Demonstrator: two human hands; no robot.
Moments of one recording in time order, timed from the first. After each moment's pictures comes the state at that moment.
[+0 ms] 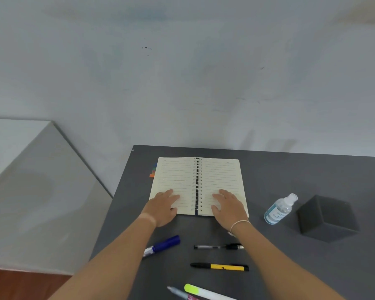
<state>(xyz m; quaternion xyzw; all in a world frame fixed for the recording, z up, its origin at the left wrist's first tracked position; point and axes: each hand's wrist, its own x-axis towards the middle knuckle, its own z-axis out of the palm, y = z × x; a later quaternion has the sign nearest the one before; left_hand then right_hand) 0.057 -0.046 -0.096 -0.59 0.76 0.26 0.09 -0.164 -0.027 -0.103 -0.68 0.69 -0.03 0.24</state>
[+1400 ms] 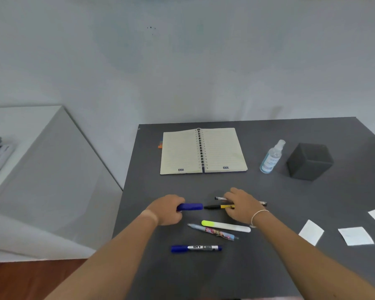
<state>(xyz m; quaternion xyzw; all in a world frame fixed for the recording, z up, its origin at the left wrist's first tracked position) 0.095 0.071 -0.090 -0.48 0.82 0.29 0.09 -0.158 0.104 -0.096 -0.75 0.63 0.03 0.22</state>
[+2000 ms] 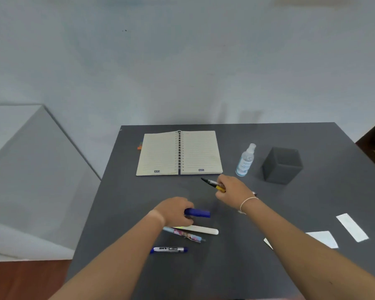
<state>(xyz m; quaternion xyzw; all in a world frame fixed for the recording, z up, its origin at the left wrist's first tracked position) -0.006 0.085 -0.083 -0.43 0.85 0.29 0.10 -0.214 0.087 -0.060 -0.68 0.68 -0.07 0.26</state>
